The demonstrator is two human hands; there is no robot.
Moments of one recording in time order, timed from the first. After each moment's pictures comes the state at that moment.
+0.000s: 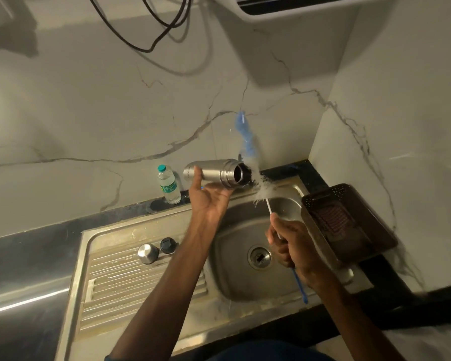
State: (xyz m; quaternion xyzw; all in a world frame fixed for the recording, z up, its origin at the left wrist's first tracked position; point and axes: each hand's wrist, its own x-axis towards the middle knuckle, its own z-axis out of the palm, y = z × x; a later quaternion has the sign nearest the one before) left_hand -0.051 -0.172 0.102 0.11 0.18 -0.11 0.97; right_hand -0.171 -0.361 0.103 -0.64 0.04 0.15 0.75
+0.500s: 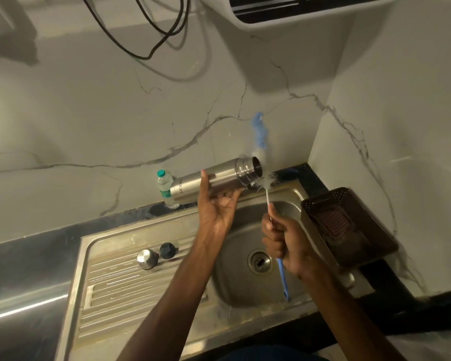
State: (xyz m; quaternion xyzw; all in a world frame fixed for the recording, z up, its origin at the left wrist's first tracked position) left_hand -0.062 -0.194 0.099 0.13 0.16 -0.05 0.98; right_hand -0.145 -0.357 0.099 -0.47 0.07 0.22 0.85
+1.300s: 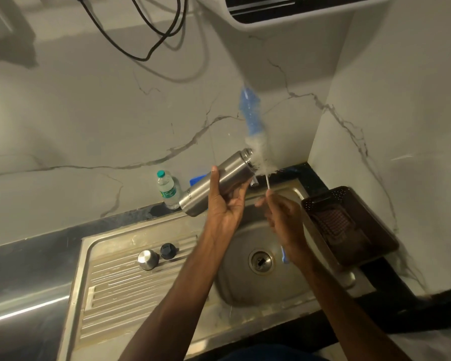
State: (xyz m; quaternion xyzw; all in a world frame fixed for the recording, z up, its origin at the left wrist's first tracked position) left_hand -0.070 -0.214 0.133 0.09 0.28 -0.05 0.95; right_hand -0.116 -0.344 0.087 -0.71 0.07 -0.08 0.70
